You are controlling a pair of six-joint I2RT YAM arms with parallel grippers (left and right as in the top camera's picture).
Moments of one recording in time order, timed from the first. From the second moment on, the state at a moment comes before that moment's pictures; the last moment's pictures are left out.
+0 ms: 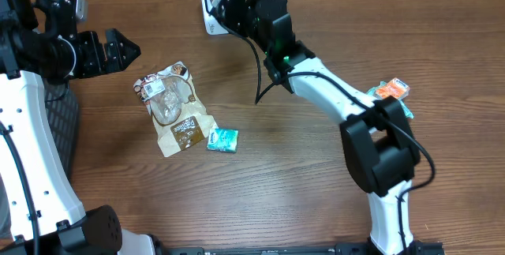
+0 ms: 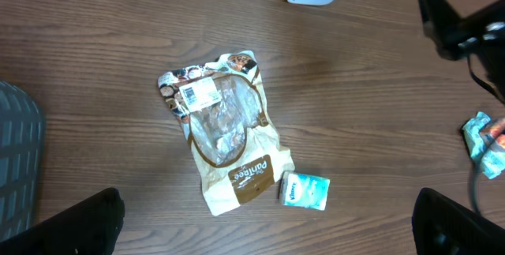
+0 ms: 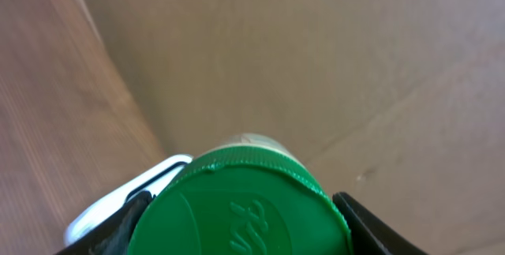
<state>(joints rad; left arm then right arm) 0.29 1.67 2.04 -1.49 0.37 0.06 0.52 2.17 1.63 0.44 -0.03 -0.78</state>
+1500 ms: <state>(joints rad) 0.29 1.67 2.04 -1.49 0.37 0.06 0.50 2.48 1.88 0.46 -0.07 -1.61</state>
